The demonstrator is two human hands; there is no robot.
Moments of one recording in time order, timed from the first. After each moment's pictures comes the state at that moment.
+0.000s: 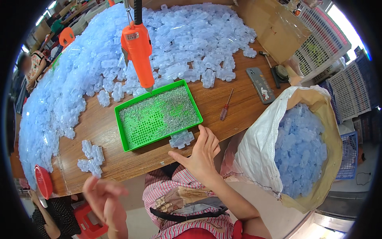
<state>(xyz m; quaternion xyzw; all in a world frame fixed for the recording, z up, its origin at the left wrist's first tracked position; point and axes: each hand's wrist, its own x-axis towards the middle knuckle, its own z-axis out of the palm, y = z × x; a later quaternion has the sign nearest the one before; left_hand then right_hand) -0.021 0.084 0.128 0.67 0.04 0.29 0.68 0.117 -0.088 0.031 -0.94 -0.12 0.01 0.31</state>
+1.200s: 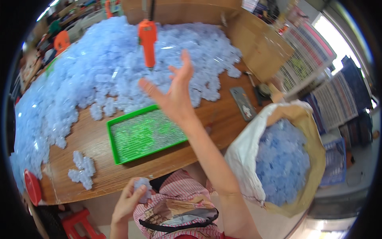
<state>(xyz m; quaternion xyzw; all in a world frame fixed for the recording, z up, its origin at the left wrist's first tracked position) -0.004 0.083 0.054 0.53 0.21 -0.15 0.81 0.266 -0.020 0.123 -0.69 -0.28 -0.10 0.66</state>
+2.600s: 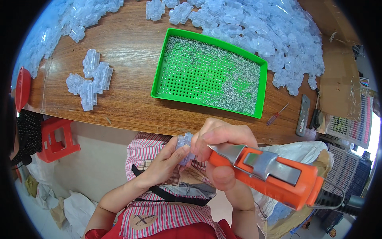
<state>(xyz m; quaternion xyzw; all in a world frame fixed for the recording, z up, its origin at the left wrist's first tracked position) -0.008 0.031 -0.002 0.41 0.24 -0.04 0.88 0.121 -0.034 0.075 -0.54 -0.35 0.23 0.73</state>
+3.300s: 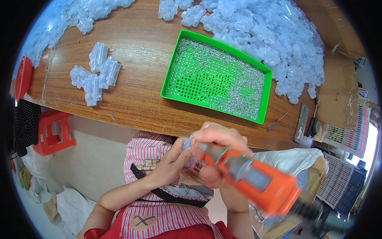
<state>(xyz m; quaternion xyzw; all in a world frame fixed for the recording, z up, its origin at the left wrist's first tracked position) -0.010 0.024 -0.009 0.53 0.24 0.03 0.81 0.110 -0.027 0.067 -0.61 -0.35 0.25 0.67</state>
